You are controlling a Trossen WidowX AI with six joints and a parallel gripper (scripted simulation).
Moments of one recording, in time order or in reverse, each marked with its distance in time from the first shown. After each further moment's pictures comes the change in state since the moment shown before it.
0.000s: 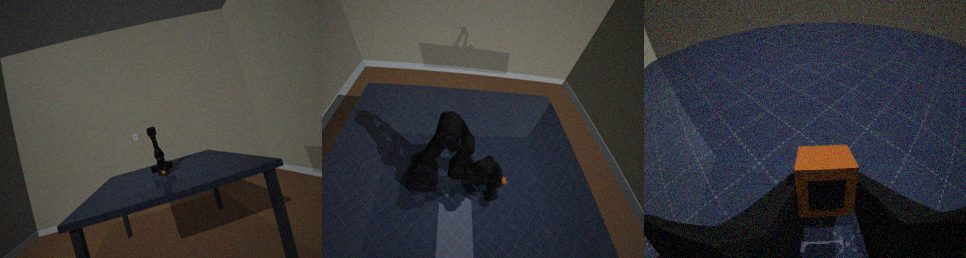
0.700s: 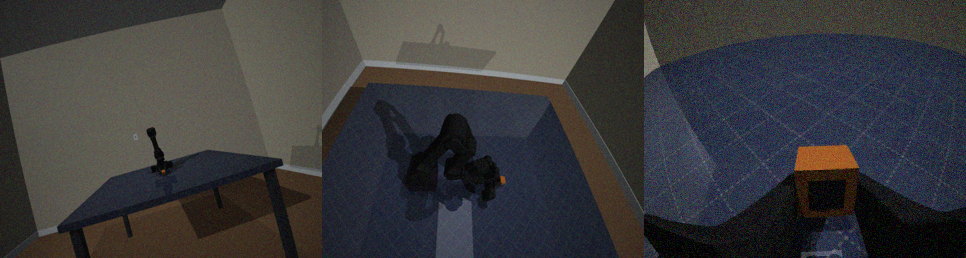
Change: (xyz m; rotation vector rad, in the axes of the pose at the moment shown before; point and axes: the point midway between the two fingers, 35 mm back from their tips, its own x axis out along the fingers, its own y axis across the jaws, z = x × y) arm -0.009 0.000 0.000 -0.002 -0.062 0.000
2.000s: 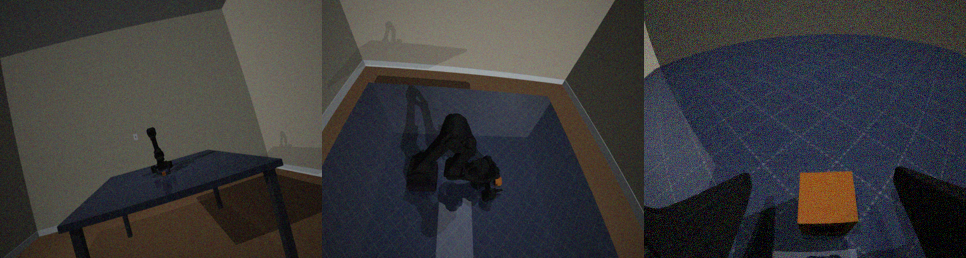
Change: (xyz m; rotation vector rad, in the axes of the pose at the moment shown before) arm 0.000 0.000 0.000 0.000 -0.001 0.000
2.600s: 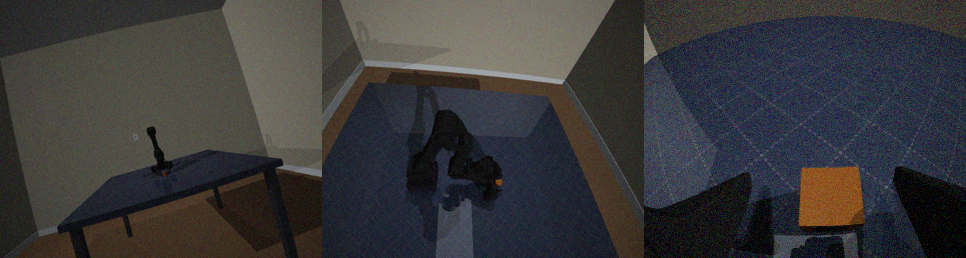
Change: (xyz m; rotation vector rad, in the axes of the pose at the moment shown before) arm 0.006 0.001 -0.004 0.001 0.100 0.009
